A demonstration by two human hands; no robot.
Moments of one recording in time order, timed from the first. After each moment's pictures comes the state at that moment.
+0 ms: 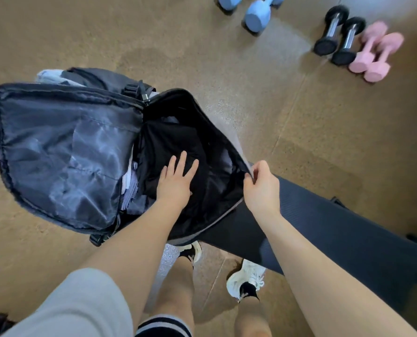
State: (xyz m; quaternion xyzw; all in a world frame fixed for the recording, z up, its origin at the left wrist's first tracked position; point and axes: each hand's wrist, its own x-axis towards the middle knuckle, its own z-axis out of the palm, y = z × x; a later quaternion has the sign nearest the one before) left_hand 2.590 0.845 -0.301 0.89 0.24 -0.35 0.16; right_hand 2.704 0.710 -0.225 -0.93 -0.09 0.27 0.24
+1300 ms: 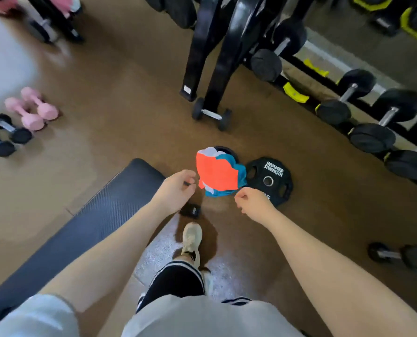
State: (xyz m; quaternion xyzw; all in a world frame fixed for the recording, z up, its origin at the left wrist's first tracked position) left_hand 2.699 0.108 -0.026 0.86 -0.23 -0.35 0.31; right_hand 2.571 -0.069 -0.060 -0.81 0.36 0.22 0.40
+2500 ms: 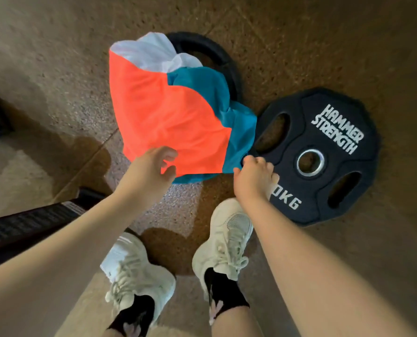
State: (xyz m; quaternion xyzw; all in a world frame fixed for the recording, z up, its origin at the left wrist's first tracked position) left_hand 2.766 -0.168 -0.608 0.88 -0.11 -0.42 0.19; right_hand 2.661 -0.323 -0.662 -0.83 0.42 0.33 0.17
